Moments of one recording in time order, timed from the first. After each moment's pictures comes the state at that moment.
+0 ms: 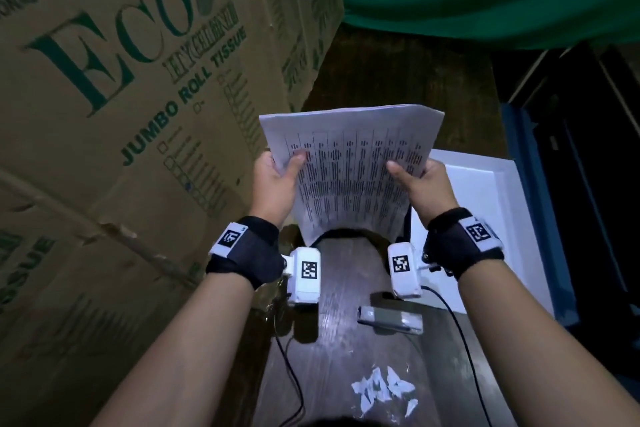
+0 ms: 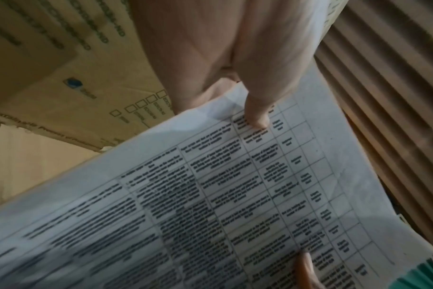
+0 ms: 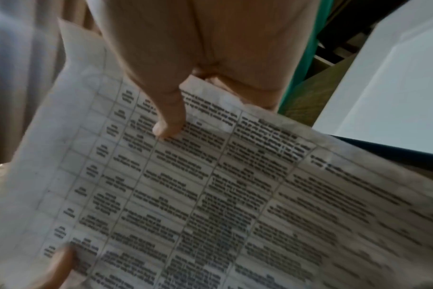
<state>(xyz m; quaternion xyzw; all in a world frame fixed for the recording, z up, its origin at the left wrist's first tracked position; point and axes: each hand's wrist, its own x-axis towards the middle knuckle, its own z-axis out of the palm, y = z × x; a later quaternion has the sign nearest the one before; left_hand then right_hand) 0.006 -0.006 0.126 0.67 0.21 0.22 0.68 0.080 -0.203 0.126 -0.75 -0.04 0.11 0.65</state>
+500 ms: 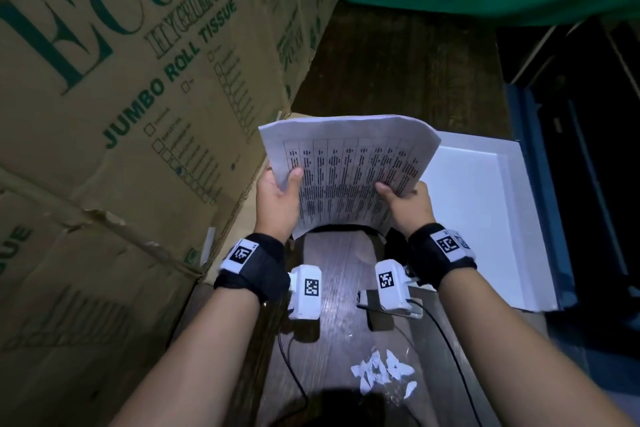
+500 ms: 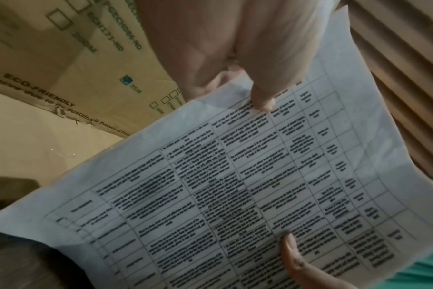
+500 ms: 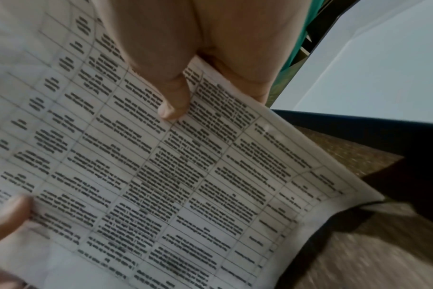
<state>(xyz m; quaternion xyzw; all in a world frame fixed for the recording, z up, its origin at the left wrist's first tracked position) -0.016 -0.021 0.084 0.69 0.22 0.22 0.65 0.058 -0.196 0.066 -0.76 0.04 0.12 0.64</state>
